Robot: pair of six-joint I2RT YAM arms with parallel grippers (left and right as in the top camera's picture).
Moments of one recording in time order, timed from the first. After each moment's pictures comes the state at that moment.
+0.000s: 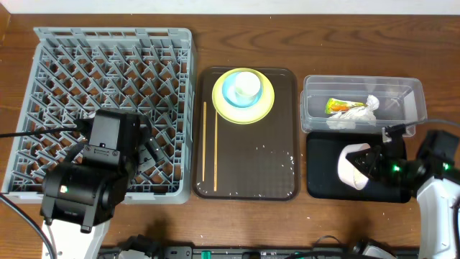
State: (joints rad) left arm -0.22 1.02 1.31 -1.41 -0.26 -0.72; right arm -0.50 1.20 0.68 -0.81 -0.84 0.02
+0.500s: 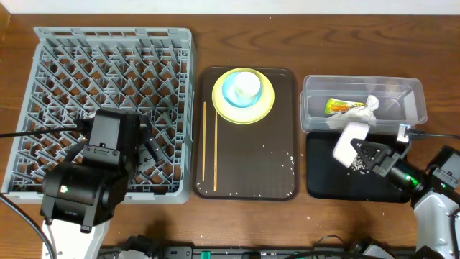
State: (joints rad) left arm -0.22 1.02 1.31 -1.41 -0.26 -0.72; right arm -0.63 1.21 0.52 -0.38 -1.41 0.12
